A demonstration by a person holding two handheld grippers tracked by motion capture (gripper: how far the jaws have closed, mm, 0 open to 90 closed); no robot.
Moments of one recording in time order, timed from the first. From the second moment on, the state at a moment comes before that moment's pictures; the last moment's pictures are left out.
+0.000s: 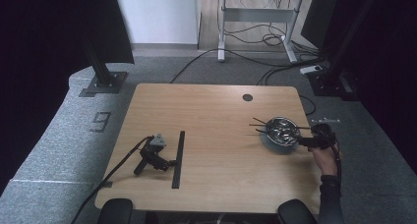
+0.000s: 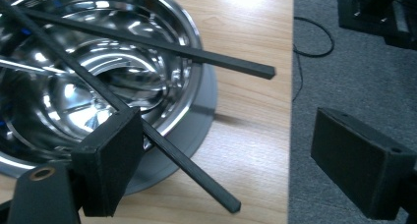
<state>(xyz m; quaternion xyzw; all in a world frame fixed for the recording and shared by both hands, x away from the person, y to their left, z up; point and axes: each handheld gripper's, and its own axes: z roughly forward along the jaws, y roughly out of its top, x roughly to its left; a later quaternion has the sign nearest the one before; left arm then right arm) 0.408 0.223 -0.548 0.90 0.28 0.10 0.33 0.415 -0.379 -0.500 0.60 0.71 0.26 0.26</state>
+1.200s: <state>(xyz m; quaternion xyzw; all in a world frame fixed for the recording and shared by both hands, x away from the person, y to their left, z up) 0.408 0.223 -0.548 0.90 0.28 0.10 0.33 0.409 -0.383 -0.492 0.61 0.69 0.29 0.27</state>
